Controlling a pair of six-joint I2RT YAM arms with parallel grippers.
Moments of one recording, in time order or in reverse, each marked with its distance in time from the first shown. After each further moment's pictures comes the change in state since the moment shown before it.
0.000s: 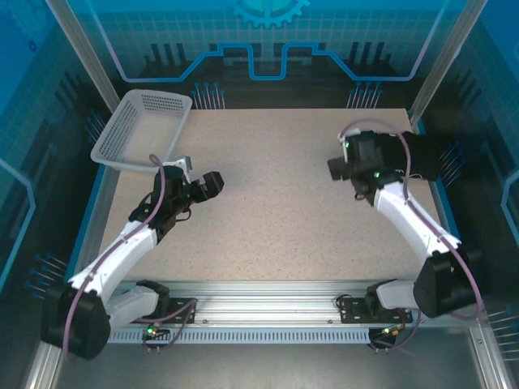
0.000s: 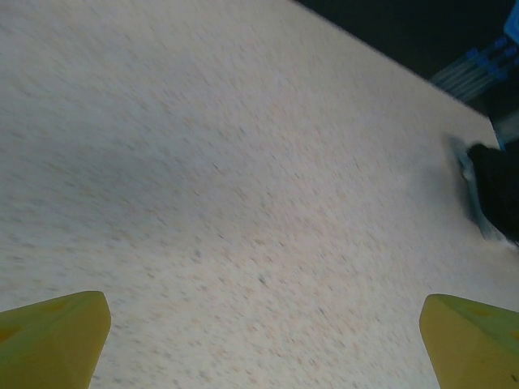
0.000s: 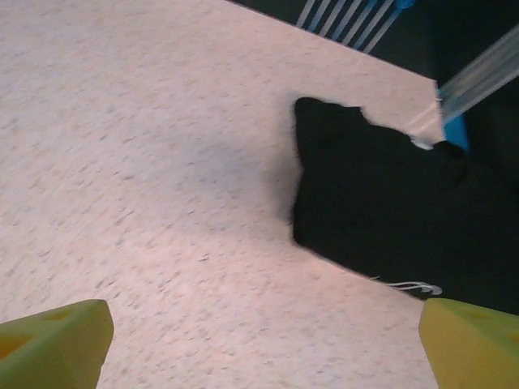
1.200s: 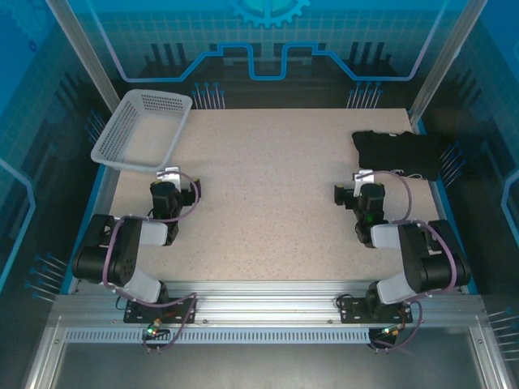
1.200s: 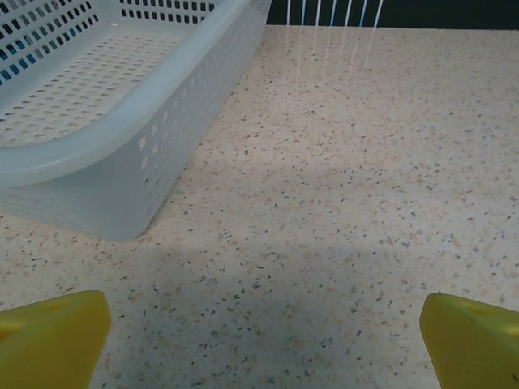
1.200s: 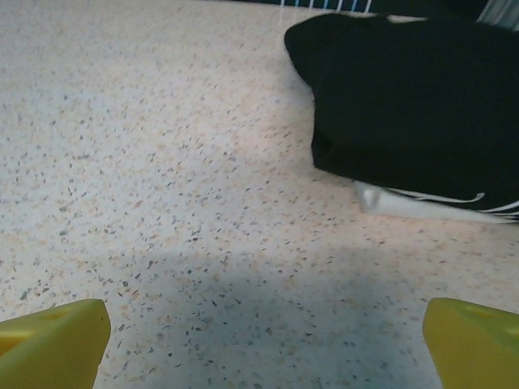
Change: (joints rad) left arm 0.206 0.503 -0.278 0.937 -0.204 0.533; right arm -0.196 0.197 -0.607 1.067 -0.216 0.080
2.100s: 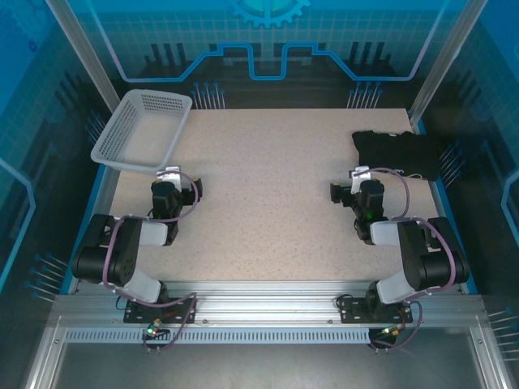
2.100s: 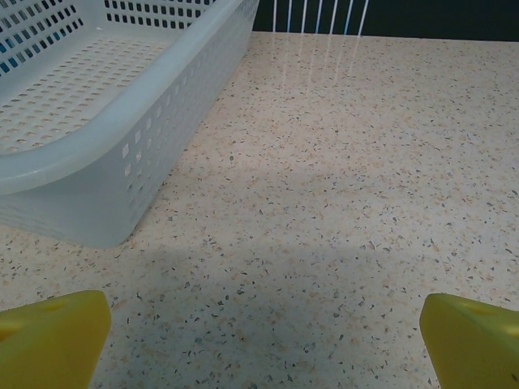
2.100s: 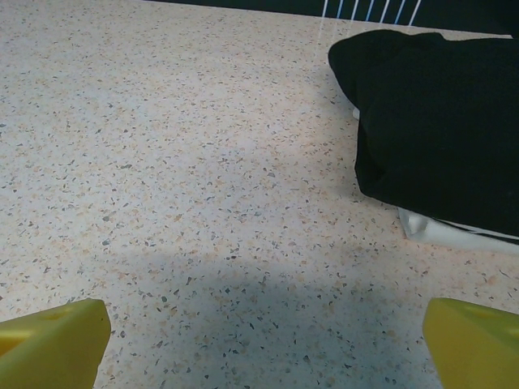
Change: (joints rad) left arm 0.000 0.000 0.000 0.011 0.026 -0.007; right arm 0.000 0.008 0.024 0.009 -0.068 -0.018
